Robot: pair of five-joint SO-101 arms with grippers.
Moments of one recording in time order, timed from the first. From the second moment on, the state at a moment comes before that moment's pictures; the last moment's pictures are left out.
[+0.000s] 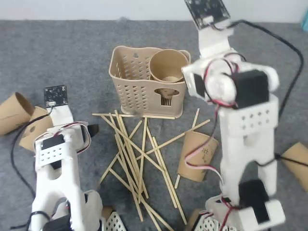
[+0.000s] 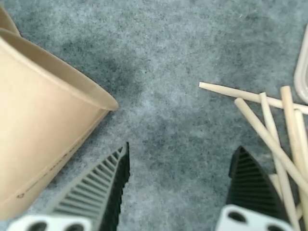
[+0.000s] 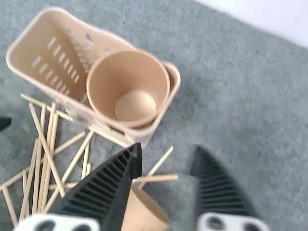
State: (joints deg) left arm -26.1 -31.0 66.4 40.1 -3.6; right arm -20.0 -10.5 -32.0 100.7 7.2
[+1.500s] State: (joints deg) left arm -26.1 -31.0 66.6 40.1 -3.6; right arm -11.3 -10.1 29.7 74.5 44.7
